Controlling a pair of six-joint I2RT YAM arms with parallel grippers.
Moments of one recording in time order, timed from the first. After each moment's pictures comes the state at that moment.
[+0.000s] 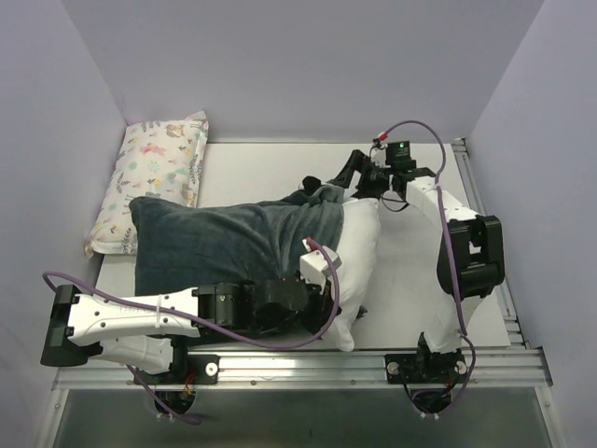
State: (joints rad) left arm -1.50 1.20 1.11 -0.38 -0.32 -0.66; right arm 0.20 1.85 1.35 -0.27 -0.56 0.58
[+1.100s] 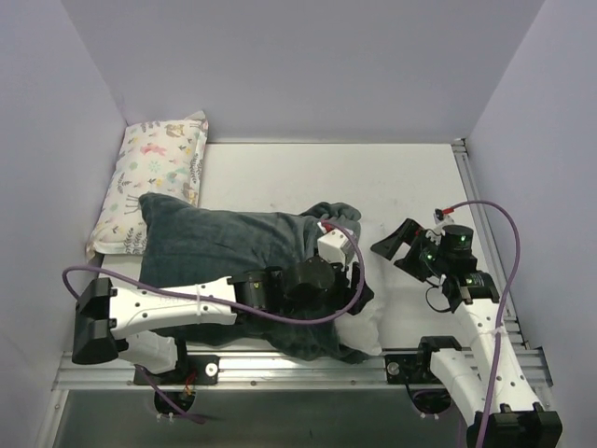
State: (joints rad) left arm -1.37 1.40 1.14 -0.16 -0.31 -0.75; right arm 0.03 0.77 0.59 -0.50 -0.41 0.64
